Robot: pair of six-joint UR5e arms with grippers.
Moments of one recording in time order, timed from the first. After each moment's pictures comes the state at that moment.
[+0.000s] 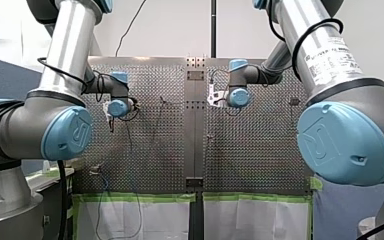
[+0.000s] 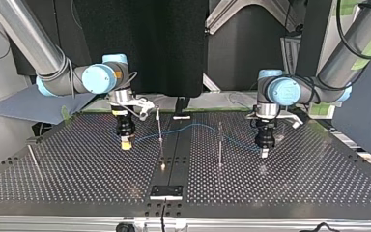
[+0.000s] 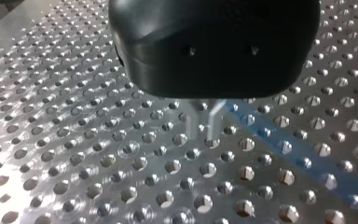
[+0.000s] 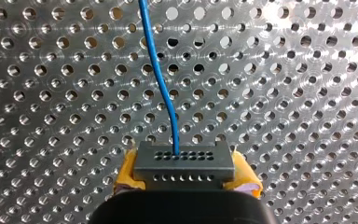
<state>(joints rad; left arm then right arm) 0.00 -1.93 -1.81 -2.39 -1.56 -1.75 2.09 -1.03 1.42 -0.45 1.64 1.57</state>
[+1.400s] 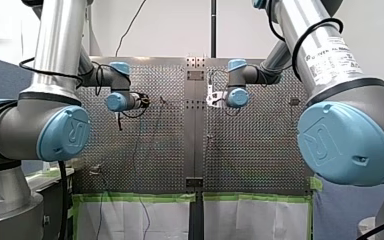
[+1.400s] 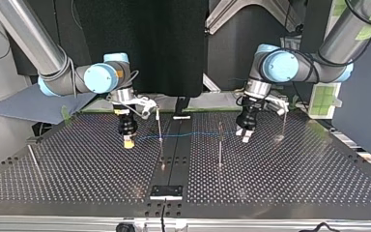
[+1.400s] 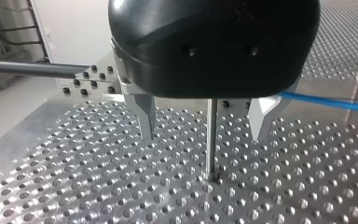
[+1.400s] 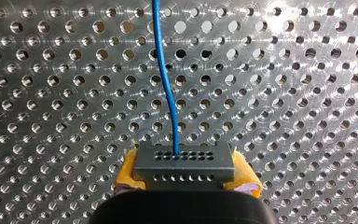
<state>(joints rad) -0.07 -1.76 -1.97 -2.43 -1.39 -1.81 2.10 -1.03 1.42 -0.44 1.64 1.58</state>
